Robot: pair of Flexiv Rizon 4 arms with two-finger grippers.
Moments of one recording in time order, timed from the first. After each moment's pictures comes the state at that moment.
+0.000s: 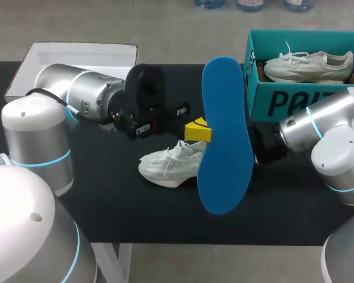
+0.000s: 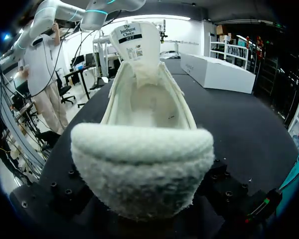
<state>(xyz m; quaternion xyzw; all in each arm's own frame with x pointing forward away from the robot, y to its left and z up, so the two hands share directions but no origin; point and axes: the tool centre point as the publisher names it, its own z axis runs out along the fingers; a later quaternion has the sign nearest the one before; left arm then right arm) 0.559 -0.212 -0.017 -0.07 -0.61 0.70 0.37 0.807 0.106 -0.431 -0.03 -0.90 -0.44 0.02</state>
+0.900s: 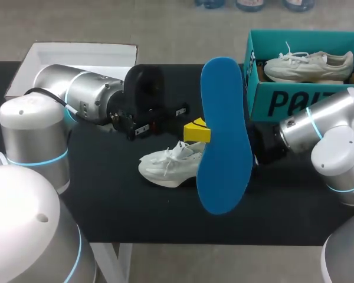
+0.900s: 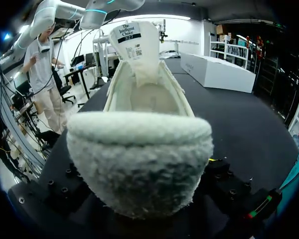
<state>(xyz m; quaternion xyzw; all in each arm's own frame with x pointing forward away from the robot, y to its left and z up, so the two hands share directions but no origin) 0.558 -0.210 -0.017 -0.07 -0.61 0.70 0.37 0.807 0.106 -0.433 -0.03 -0.90 -0.44 0.02</state>
